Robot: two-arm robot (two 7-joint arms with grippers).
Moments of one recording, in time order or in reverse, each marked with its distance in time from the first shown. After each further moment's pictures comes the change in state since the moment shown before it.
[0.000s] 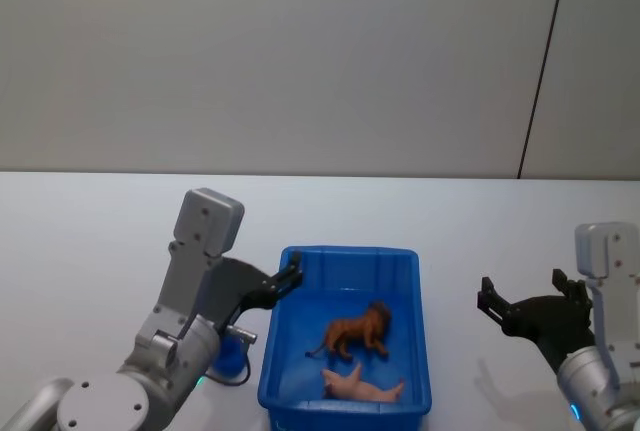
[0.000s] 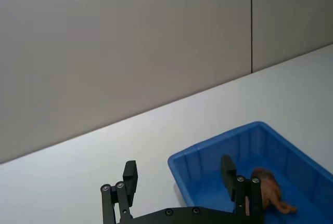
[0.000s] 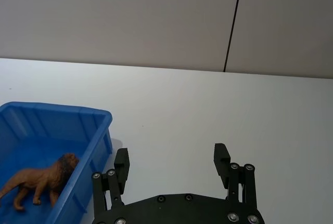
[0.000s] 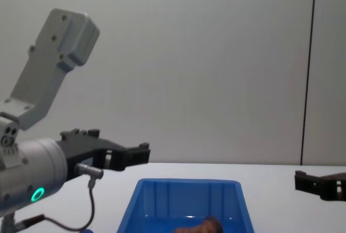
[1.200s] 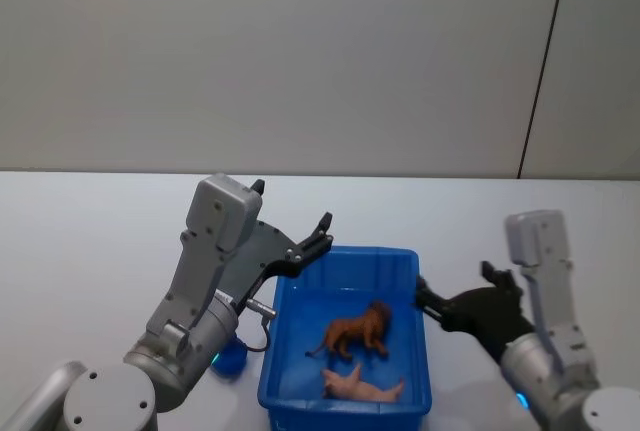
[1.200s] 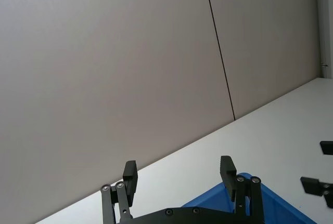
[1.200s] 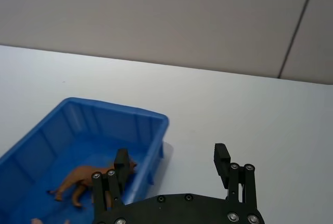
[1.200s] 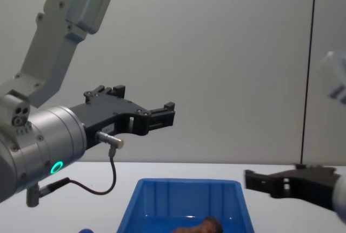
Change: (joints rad) left arm -0.043 -0.011 0.020 0.032 0.084 -0.209 -0.087; right arm 0.075 -0.054 -0.050 0.074 -0.035 0.013 0.126
